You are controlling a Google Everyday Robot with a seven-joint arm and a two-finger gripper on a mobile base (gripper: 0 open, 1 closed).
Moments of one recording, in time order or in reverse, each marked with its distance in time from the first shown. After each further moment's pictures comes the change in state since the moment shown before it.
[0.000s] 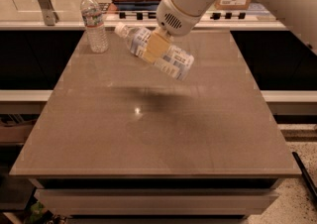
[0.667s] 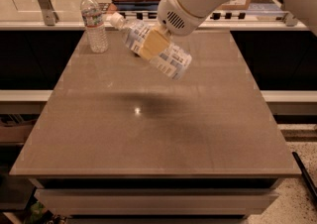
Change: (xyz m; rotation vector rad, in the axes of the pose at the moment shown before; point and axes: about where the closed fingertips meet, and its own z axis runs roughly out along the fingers) arm -0.012 0.016 -0.023 0.029 -0.111 0.002
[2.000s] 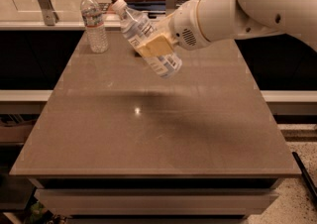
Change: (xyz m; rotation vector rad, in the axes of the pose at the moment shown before) arm -0.009 -0.007 0.004 0.002 -0.384 0.007
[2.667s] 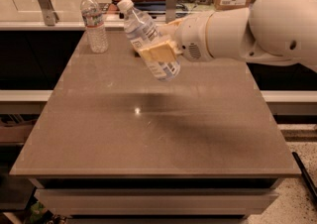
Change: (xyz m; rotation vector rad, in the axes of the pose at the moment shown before) arm 0.005 0.006 -0.006 0.037 -0.151 0.013
